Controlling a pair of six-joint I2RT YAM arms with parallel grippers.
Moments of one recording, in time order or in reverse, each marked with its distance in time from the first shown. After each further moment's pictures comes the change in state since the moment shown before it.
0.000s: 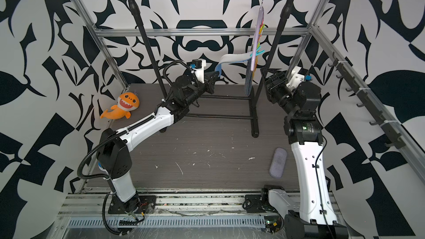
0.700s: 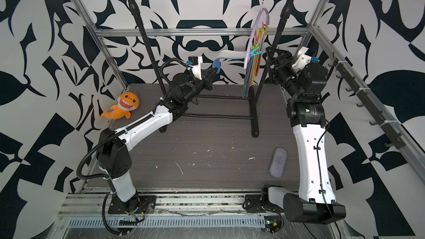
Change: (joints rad) left arm 0.016 0.001 0.028 0.013 0.004 -0.067; right arm -0.009 0.199 0.268 0.061 -0.013 0.084
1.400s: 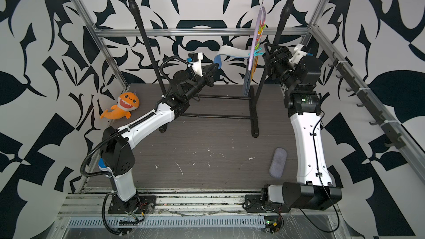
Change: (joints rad) left arm 0.001 0.043 0.072 0.024 0.003 -0.010; right arm 0.000 0.094 0.048 0.025 -0.014 0.059
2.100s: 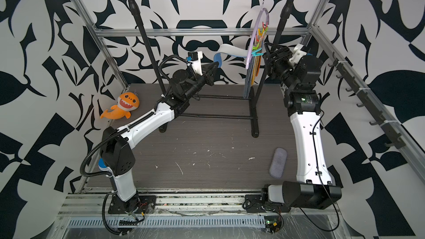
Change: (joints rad) left arm 0.000 0.001 0.018 0.000 0.004 0.005; right arm 0.002 0.008 0.001 0.013 0.000 0.042
